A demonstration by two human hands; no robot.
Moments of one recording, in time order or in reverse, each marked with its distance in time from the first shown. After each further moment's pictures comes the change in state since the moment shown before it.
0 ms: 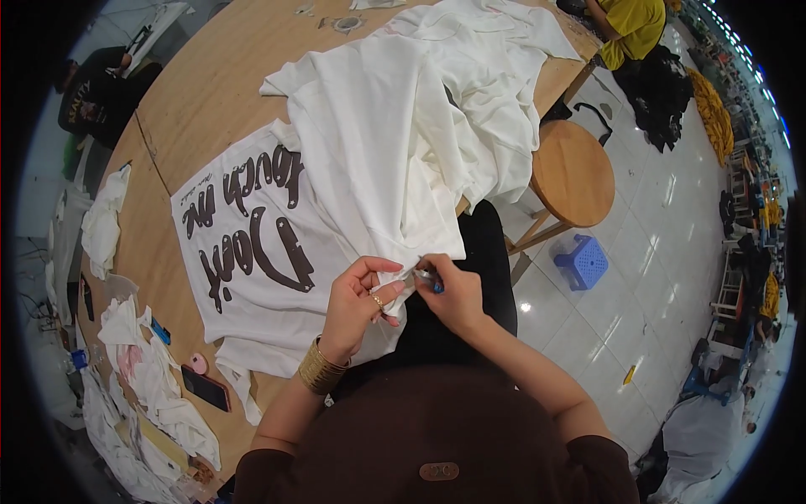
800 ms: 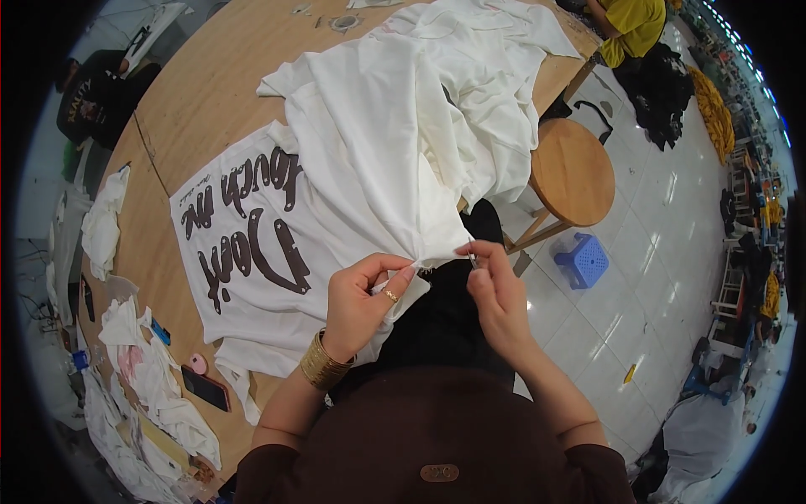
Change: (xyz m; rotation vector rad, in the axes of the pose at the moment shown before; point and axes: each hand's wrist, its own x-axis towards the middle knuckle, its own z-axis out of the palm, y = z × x) left_hand 0.004 0.013 0.020 0.364 0.086 0.266; right_hand 0.013 -0.046 -0.074 0.378 -0.066 0.388
